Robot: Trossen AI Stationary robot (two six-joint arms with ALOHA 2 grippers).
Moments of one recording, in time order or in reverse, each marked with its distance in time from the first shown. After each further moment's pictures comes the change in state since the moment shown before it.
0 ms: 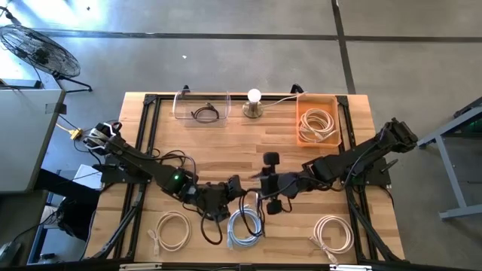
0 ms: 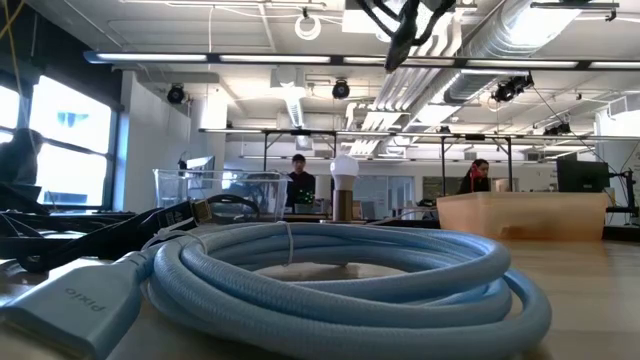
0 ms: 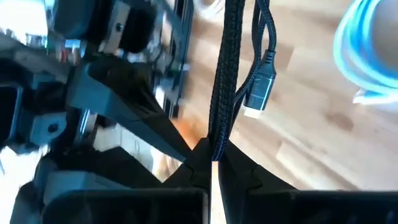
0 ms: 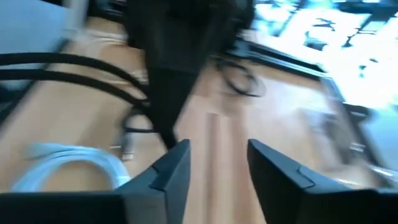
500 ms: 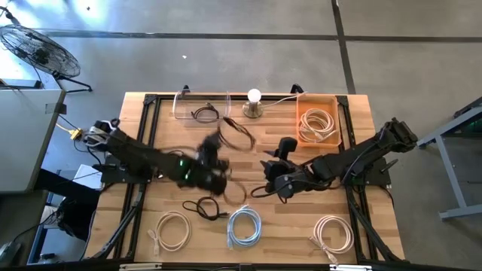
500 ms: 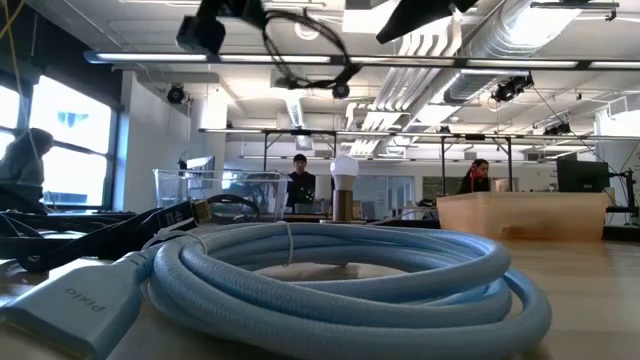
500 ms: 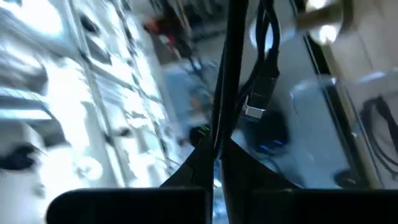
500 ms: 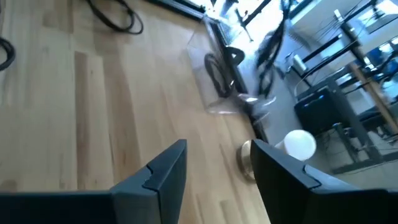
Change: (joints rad) left arm 0.173 -0.030 0.000 -0.519 -0.877 -0.400; right arm -0.016 -0.001 0.000 -0.282 0.424 0.108
